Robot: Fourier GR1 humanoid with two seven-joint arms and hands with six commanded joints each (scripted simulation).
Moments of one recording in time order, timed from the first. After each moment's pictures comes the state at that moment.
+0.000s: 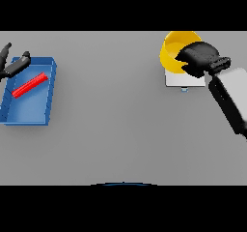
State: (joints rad) left arm -0.47 0.62 -0.10 -1.23 0.00 -0.04 0.51; right arm -0.83 -0.55 0.46 -0.97 0.81 0.36 -0.11
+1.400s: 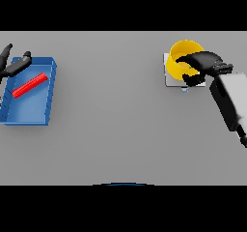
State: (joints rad) left arm -0.49 0.62 -0.11 -1.21 -0.01 -0.05 0.54; right arm -0.85 -0.47 0.37 -0.68 0.80 0.34 -0.15
